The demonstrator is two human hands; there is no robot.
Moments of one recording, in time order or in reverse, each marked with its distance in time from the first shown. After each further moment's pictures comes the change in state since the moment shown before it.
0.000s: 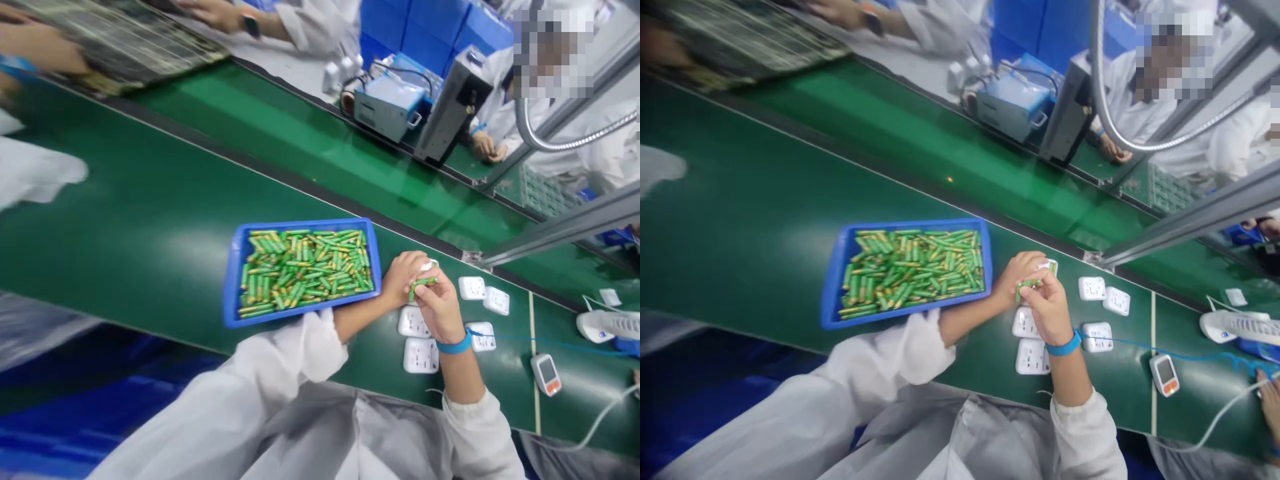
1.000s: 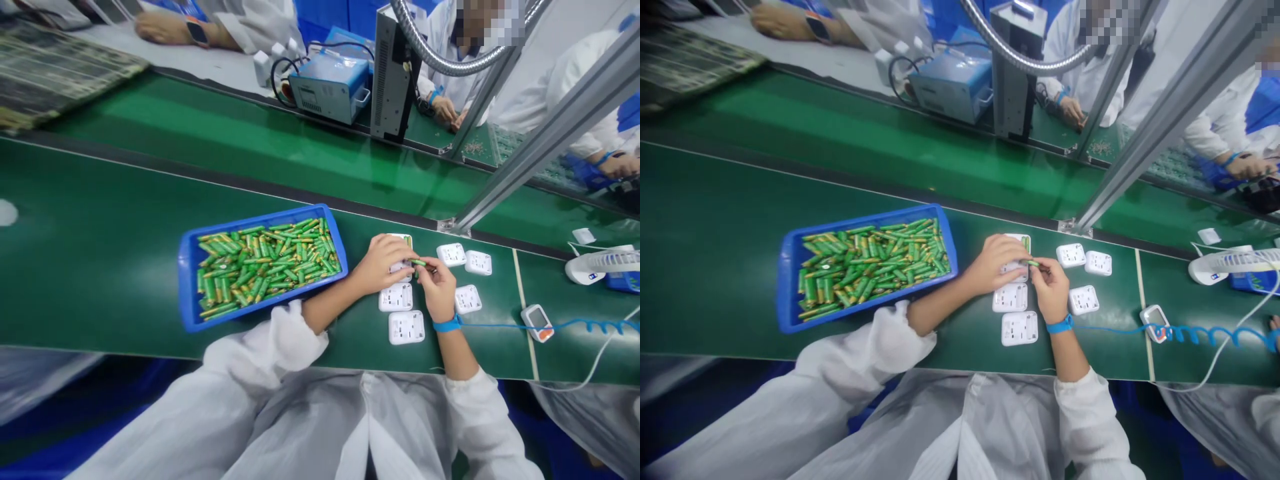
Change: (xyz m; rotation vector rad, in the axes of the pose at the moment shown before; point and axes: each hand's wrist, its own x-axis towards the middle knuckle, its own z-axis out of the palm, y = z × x) left_hand -0.009 -0.005 -0.008 -0.051 0.006 0.491; right_hand -0.038 0.056 -0.075 -0.378 0.439 -0.256
